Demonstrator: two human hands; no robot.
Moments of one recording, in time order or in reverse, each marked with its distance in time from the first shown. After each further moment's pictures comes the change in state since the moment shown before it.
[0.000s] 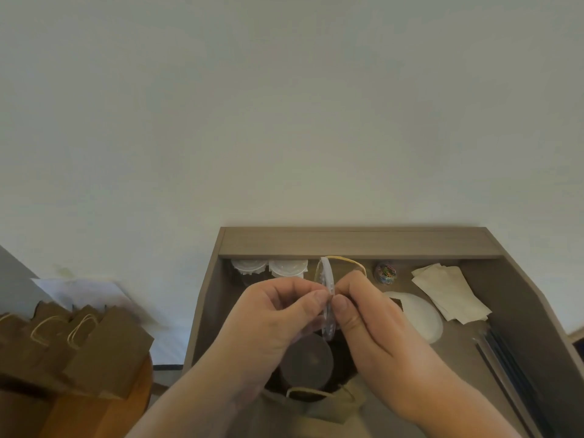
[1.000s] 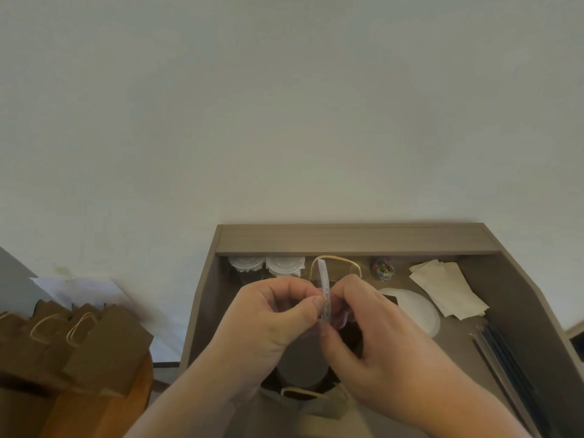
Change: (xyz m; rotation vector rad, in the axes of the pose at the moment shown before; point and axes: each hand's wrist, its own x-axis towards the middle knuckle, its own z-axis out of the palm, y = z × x) left_hand -0.001 -0.001 0.005 0.059 0.010 0.045; right_hand -0.010 -0.006 -0.010 -0.298 -0.036 -0.069
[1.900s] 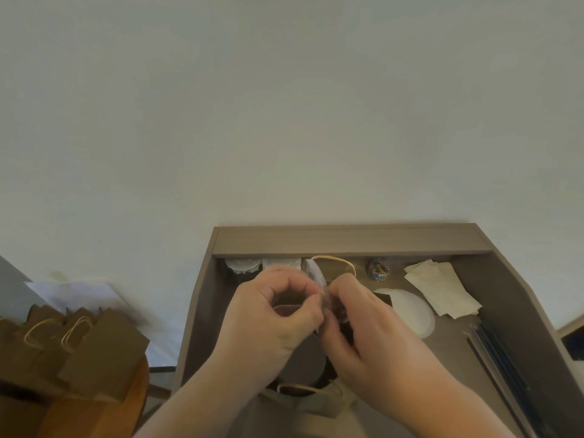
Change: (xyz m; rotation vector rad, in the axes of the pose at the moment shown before) left_hand -0.005 0.007 0.011 0.329 0.165 0.245; right_hand -0.002 0.005 0.011 0.015 0.079 -0.013
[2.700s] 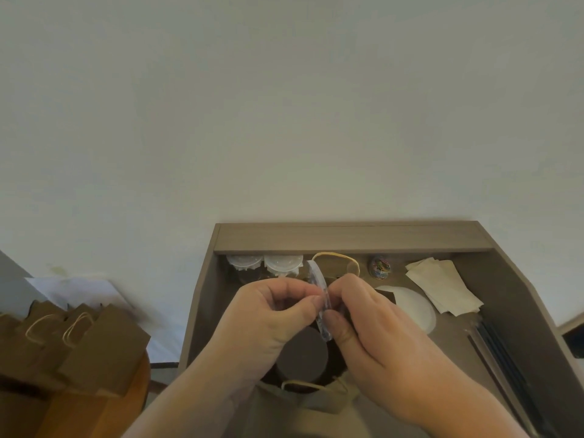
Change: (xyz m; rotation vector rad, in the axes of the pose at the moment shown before) left_hand -0.002 -0.008 -0.009 -0.204 -0.137 -0.263; right_hand -0.003 -0.001 -0.009 -0.055 -0.080 -0.057
